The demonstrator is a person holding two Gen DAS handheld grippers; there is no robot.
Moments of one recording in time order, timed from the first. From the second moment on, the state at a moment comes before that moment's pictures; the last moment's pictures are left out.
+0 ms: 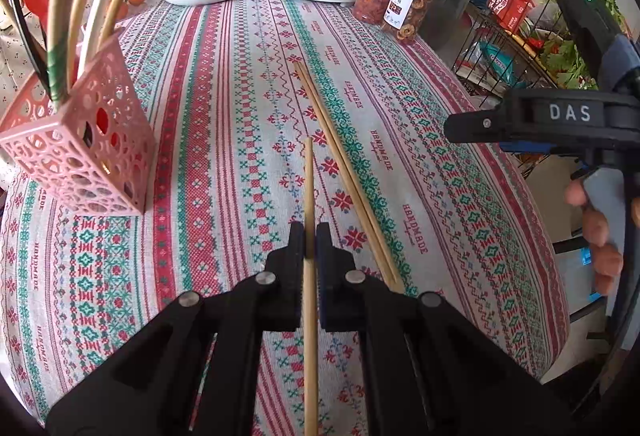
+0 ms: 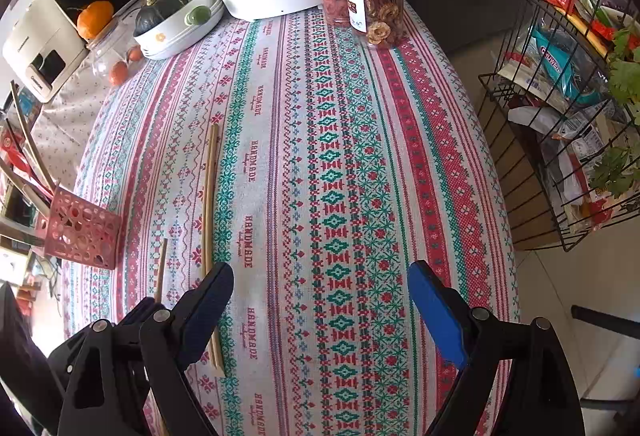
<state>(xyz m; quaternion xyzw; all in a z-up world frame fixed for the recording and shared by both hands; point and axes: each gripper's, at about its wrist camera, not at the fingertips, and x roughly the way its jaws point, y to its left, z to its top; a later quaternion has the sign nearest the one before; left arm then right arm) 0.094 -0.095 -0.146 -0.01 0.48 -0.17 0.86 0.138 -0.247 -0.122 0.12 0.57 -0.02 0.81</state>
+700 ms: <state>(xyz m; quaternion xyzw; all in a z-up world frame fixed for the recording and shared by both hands) 0.044 0.004 -0.062 -0.05 0.39 -0.21 0.89 0.211 -0.171 -0.164 0.12 0.57 0.02 0.81</state>
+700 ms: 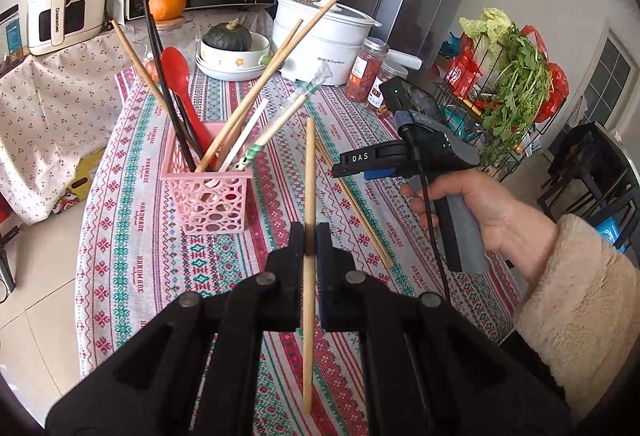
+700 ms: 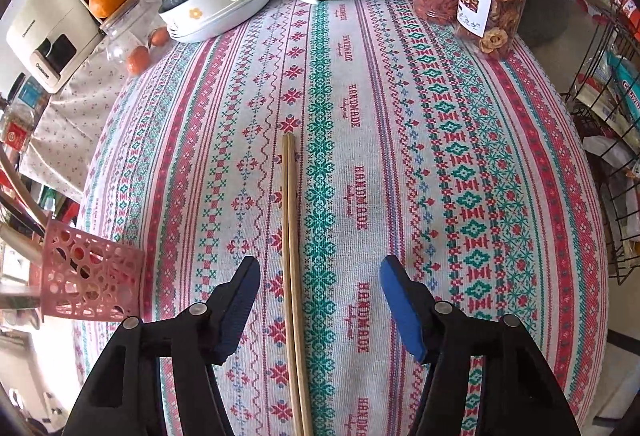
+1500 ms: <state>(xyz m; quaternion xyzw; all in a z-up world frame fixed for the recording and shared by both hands) 0.049 0.038 -0.044 -0.07 0.36 -0.19 0.91 0.170 -0.173 -0.084 0.09 0.46 0.07 0.88</state>
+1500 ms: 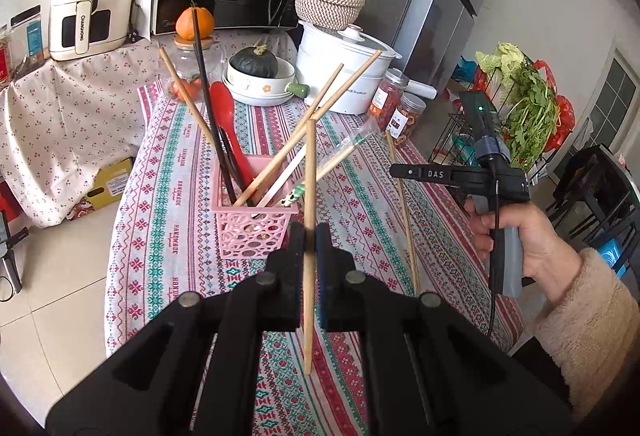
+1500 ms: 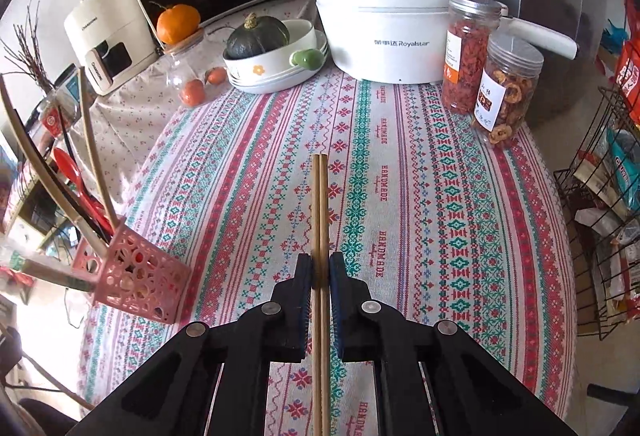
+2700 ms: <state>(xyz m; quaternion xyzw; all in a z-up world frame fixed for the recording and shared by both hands) 0.097 0.059 -0.005 -0.08 0.23 -0.08 0.97 0.069 -0.184 0.036 0.12 0.25 0.12 0.95</state>
